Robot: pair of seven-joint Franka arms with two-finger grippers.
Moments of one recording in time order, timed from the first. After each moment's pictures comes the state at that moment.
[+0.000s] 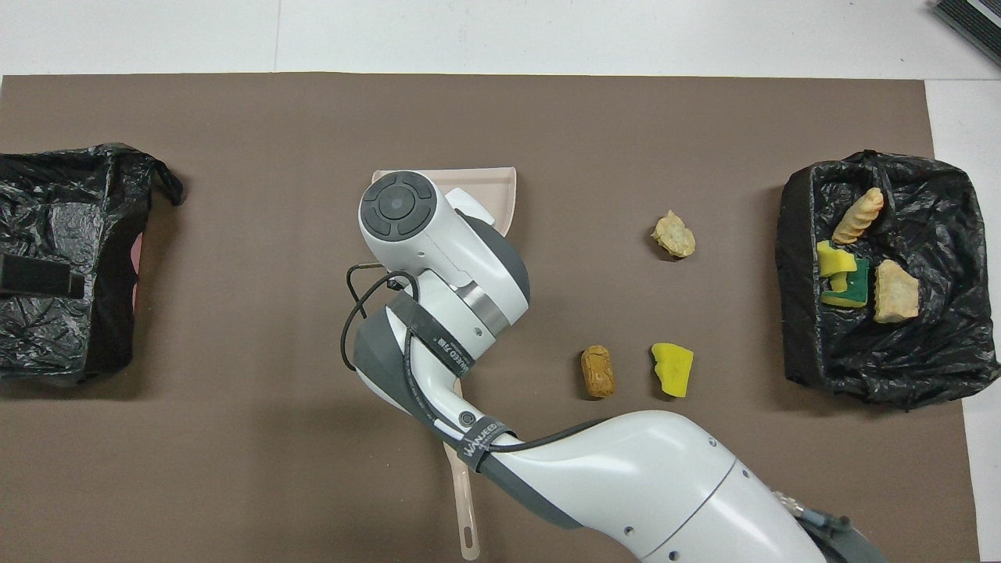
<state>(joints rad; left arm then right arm) 0.03 -0.13 -0.04 -1.65 -0.05 1.56 0.04 0.55 0.81 0.21 -1.05 -0.14 1.77 0.74</state>
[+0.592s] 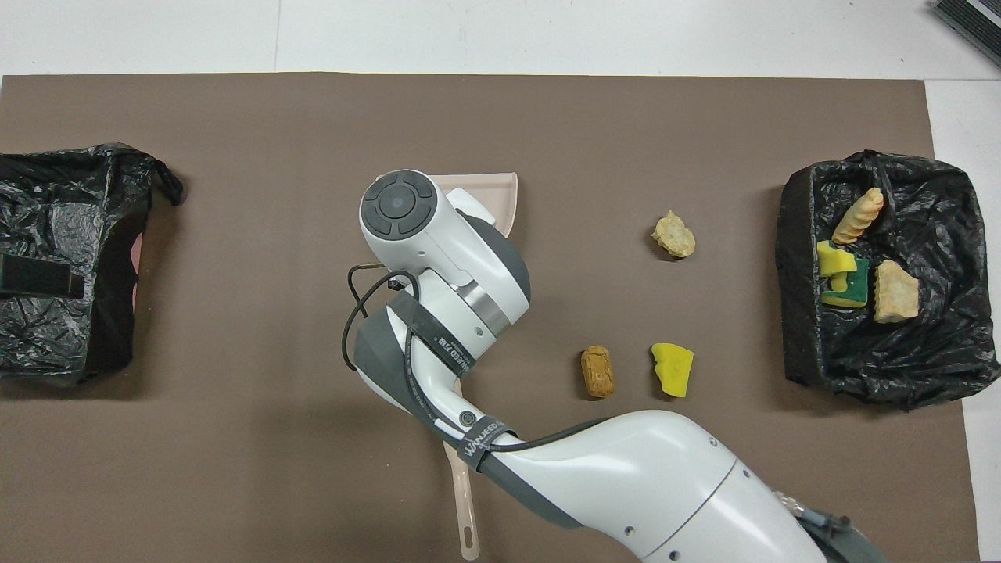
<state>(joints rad) 0.03 -0.13 -0.04 -1.65 -0.05 1.56 0.04 0.55 0.71 0.21 -1.05 -0.14 1.75 0.68</state>
